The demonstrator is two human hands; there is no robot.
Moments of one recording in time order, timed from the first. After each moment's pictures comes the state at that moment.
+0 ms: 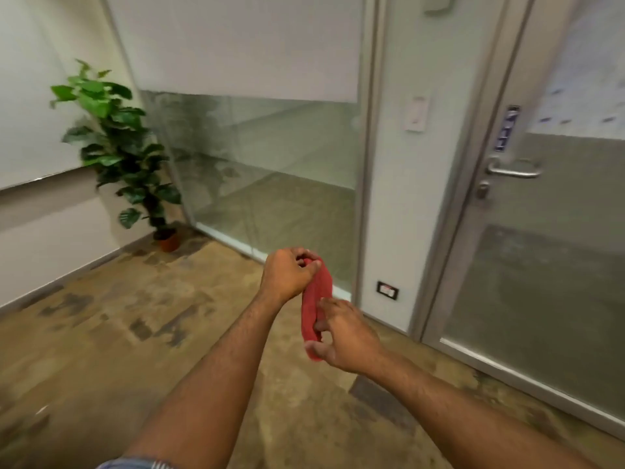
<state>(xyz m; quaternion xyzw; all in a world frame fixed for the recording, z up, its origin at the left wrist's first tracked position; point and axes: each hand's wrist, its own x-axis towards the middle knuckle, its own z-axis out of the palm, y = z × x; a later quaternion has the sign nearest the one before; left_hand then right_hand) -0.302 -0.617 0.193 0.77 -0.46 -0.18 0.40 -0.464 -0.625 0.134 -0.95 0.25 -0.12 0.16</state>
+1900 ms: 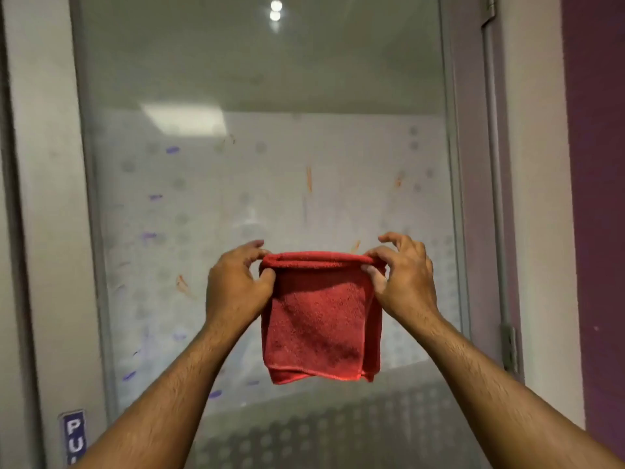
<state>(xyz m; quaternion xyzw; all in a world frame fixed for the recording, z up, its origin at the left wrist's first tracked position) -0.845 -1.227 0.484 0.35 -0.71 -0.03 0.61 -1.085 -1.168 0.461 -0.54 0.59 -0.52 -0.30</state>
